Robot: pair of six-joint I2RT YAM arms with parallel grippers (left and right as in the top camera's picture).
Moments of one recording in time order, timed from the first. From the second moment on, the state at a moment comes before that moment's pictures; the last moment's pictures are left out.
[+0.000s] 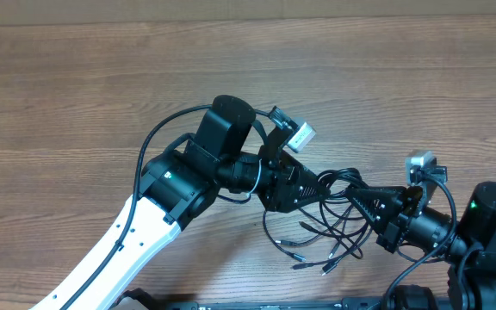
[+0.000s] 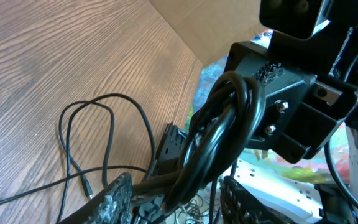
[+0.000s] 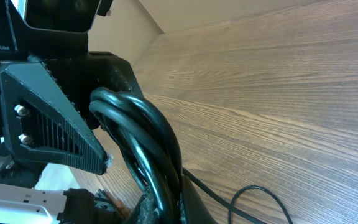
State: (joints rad) left arm -0.66 1.31 1.25 -0.57 0.88 -0.35; right arm -0.06 0.61 0.90 -0.86 -0.92 0.17
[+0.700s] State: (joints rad) left arm -0.71 1.32 1.25 -0.55 0.85 -0.36; right arm -0.06 0.61 0.90 -0.87 -0.93 0.17
